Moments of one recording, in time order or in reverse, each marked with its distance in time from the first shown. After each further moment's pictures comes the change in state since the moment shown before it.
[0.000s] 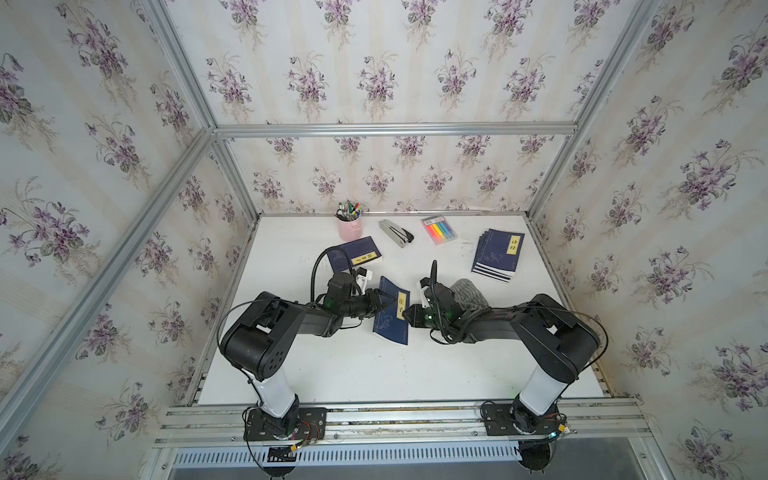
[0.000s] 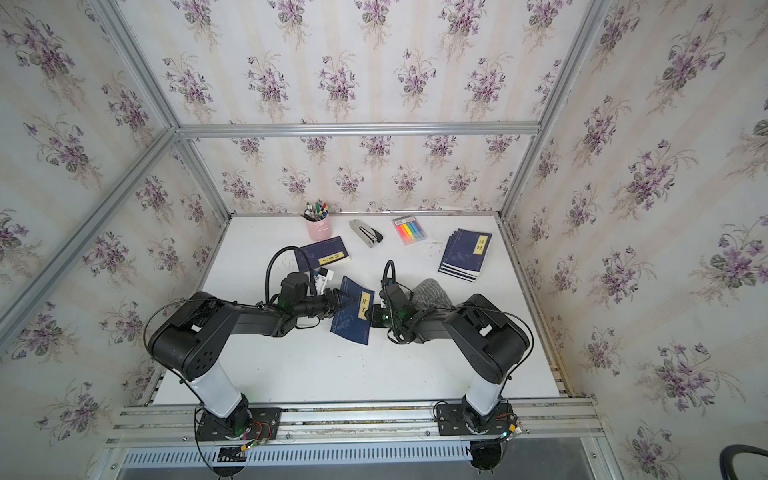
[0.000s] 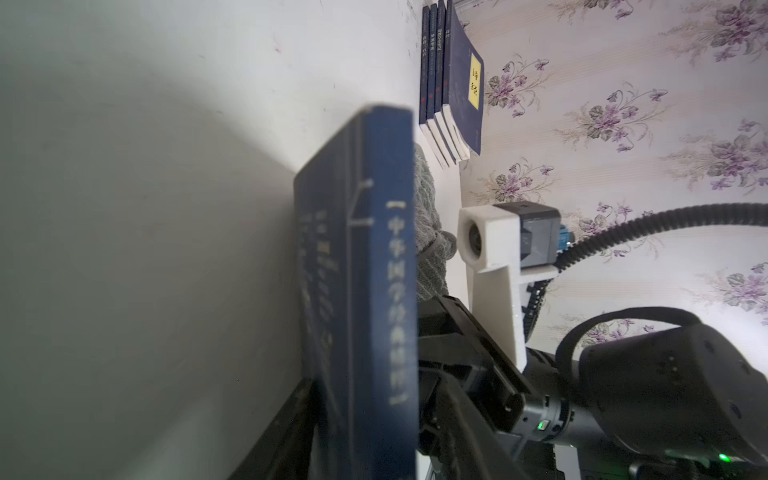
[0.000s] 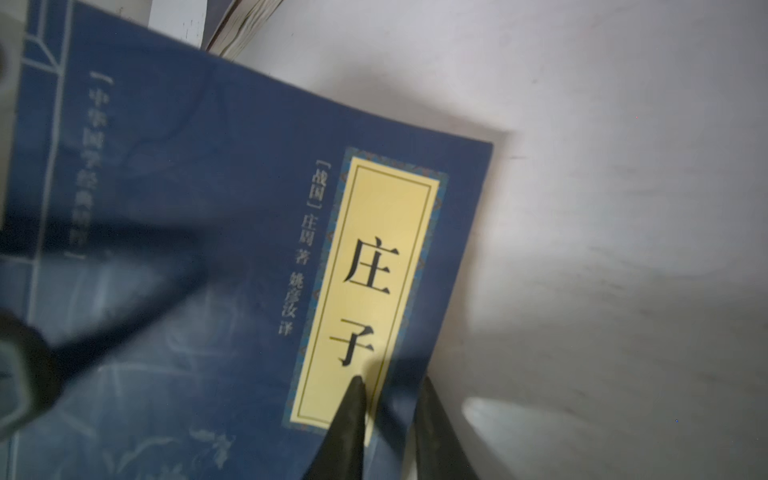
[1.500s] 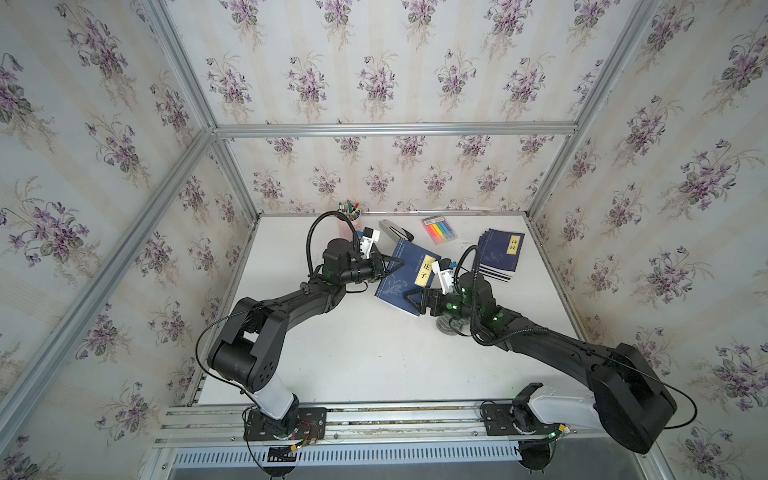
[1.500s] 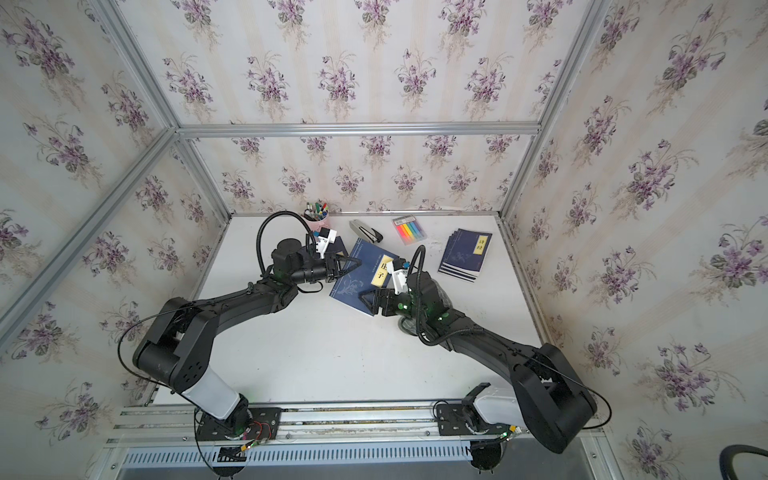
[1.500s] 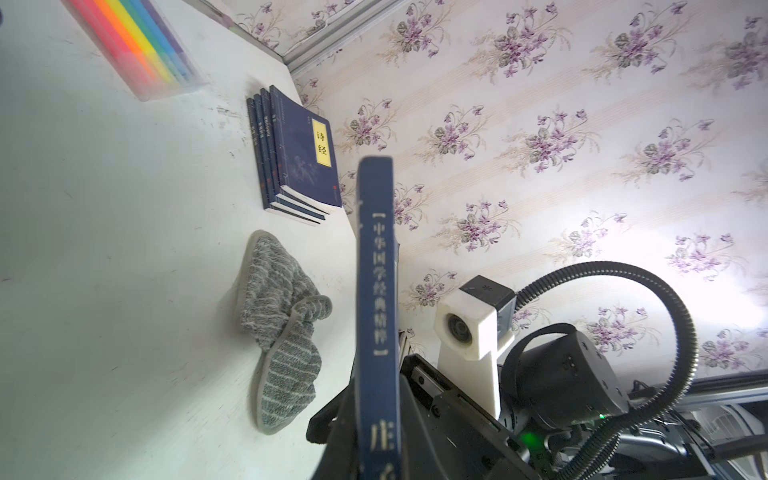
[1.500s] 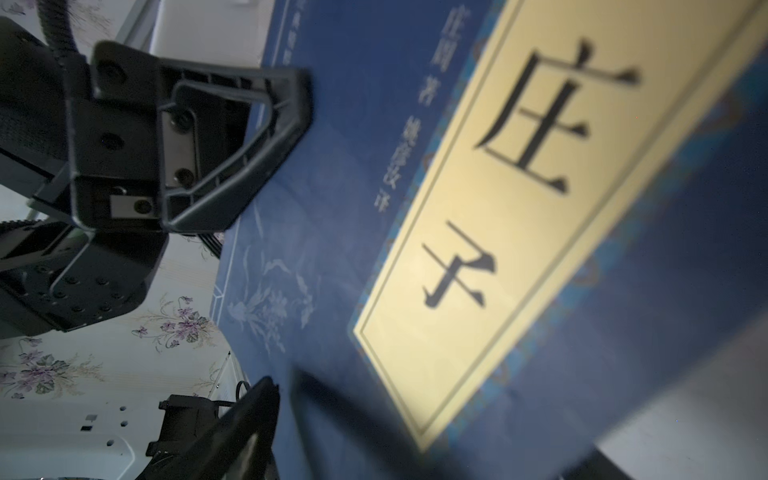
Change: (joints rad) left arm 0.034 -0.084 0.287 -0.012 0.138 -0.056; right arm -0.107 -0.478 -0.043 -0.037 -0.196 -0.047
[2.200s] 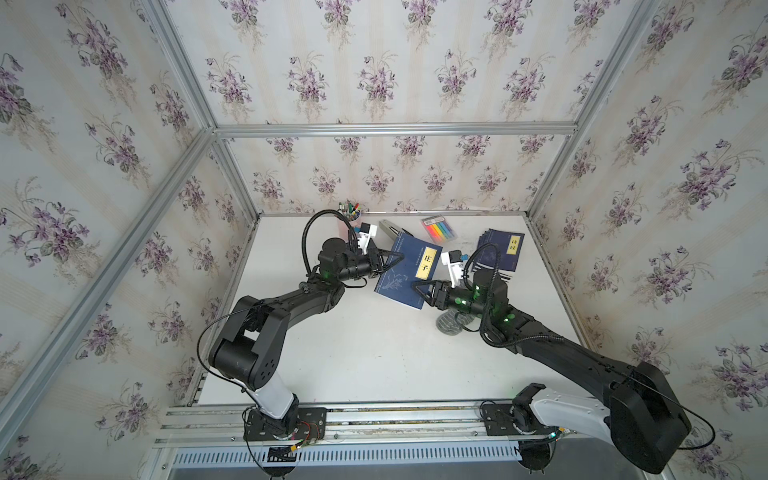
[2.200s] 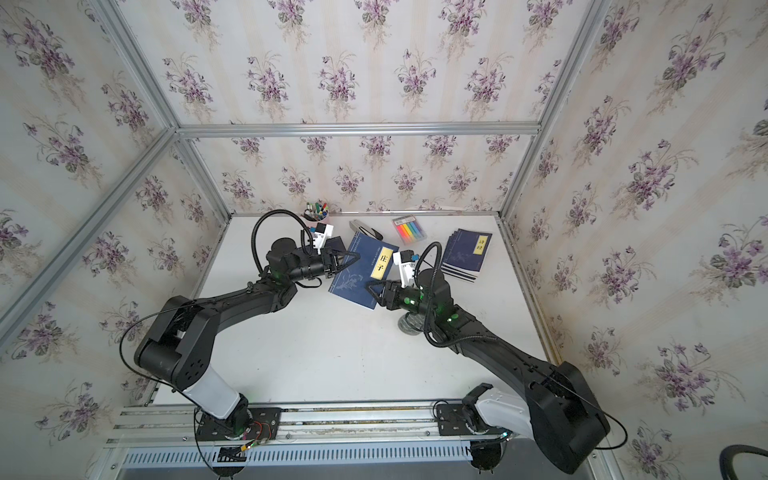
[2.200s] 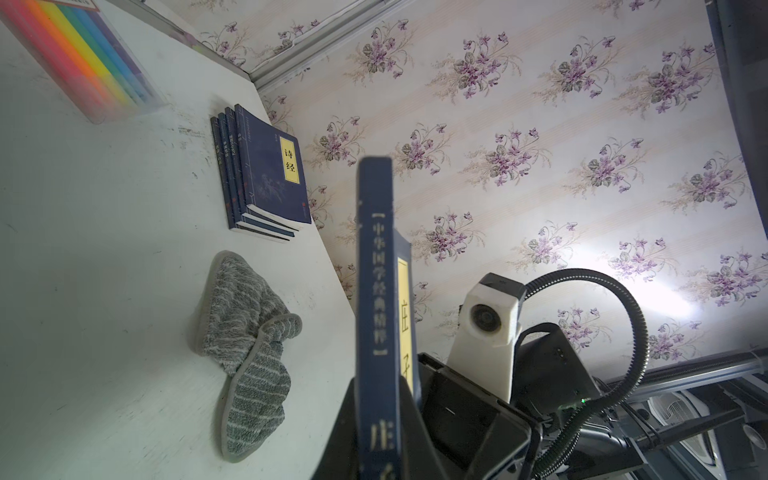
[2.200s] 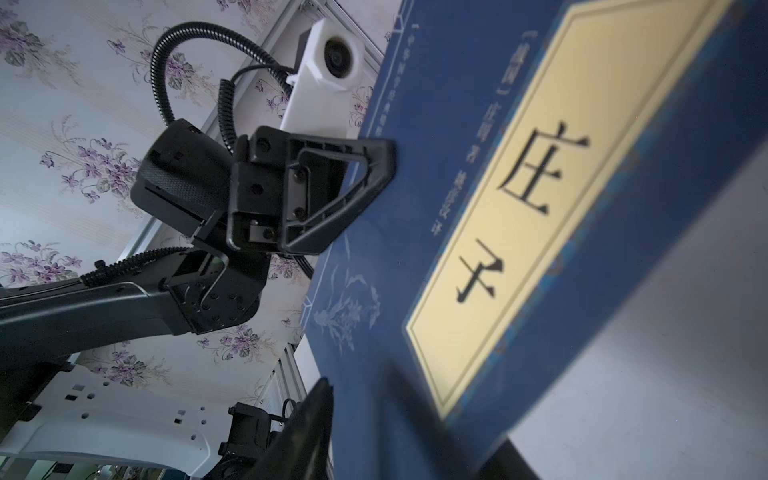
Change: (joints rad) left arm 0.013 0.018 -0.004 0.124 0.022 -0.088; right arm -0.022 -0.099 0.014 0.041 -0.047 0.056
